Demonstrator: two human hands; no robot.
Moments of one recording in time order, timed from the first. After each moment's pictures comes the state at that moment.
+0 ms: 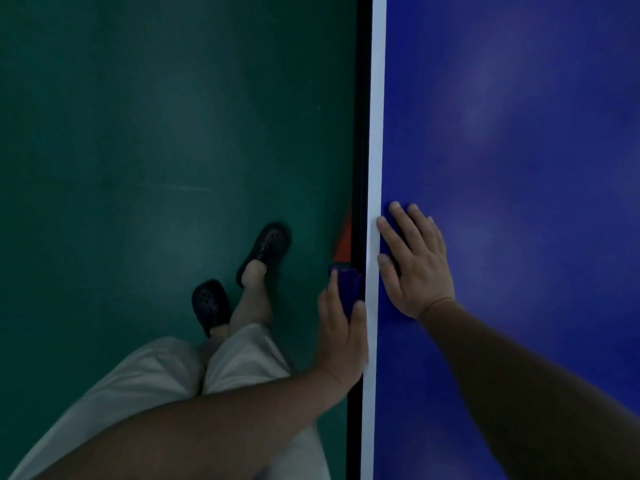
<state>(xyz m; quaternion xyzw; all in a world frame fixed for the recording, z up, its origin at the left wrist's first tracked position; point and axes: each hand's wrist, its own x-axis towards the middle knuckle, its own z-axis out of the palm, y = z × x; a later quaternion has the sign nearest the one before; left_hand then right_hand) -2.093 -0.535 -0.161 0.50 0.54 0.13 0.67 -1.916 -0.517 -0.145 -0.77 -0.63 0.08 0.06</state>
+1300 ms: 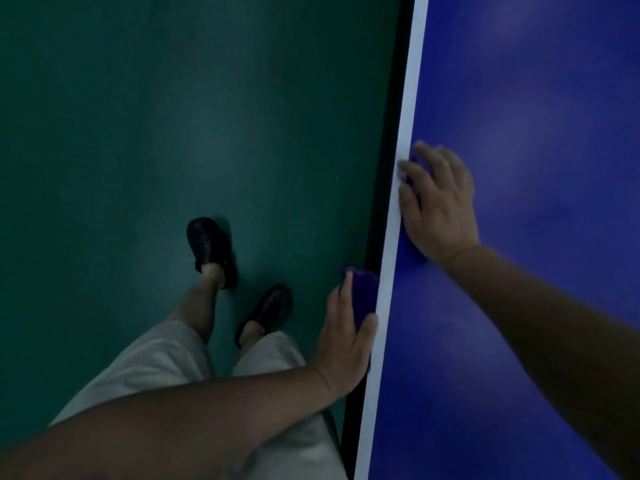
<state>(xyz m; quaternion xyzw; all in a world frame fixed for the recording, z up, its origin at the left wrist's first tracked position) -1.996 -0.331 -0.174 0.57 0.46 0.15 0.66 -1.781 -0.219 -0.123 -0.75 -0.65 0.02 0.11</state>
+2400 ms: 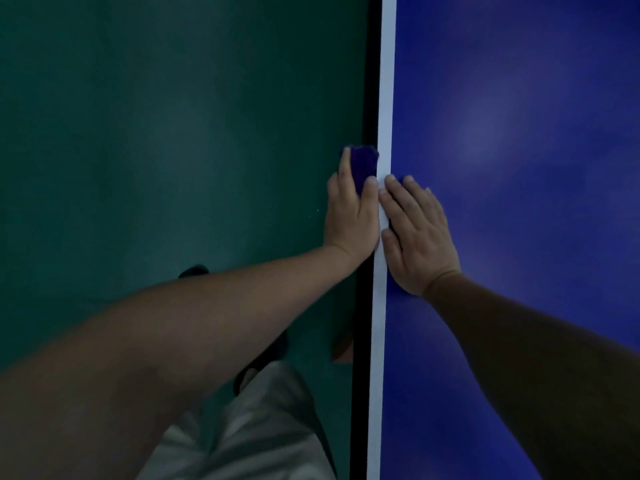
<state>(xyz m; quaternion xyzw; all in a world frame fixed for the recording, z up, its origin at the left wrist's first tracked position) -1.807 0.004 -0.172 0.54 0.51 0.20 0.63 -1.706 -0.090 -0.142 -0.74 -0.66 0.07 0.07</state>
